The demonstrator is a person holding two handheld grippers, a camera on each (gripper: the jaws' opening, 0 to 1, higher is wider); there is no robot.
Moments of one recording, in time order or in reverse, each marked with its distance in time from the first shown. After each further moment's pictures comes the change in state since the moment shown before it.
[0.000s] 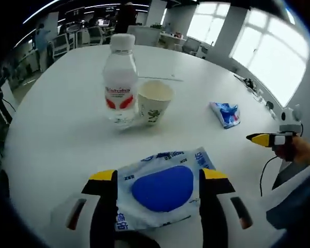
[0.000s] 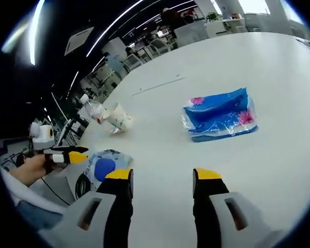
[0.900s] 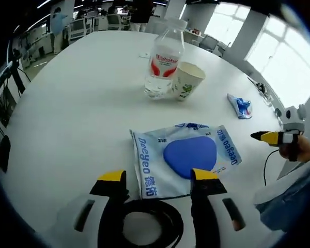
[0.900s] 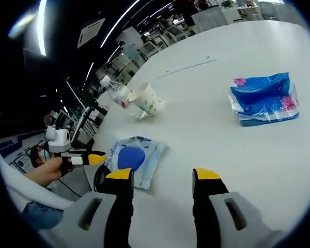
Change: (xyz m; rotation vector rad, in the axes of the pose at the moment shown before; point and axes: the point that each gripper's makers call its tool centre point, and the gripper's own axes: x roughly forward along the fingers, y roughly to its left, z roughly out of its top) left arm -0.019 0.039 -0.050 -0.141 0.067 0.040; right arm 0.034 0.070 -0.027 -0.018 0.126 0.185
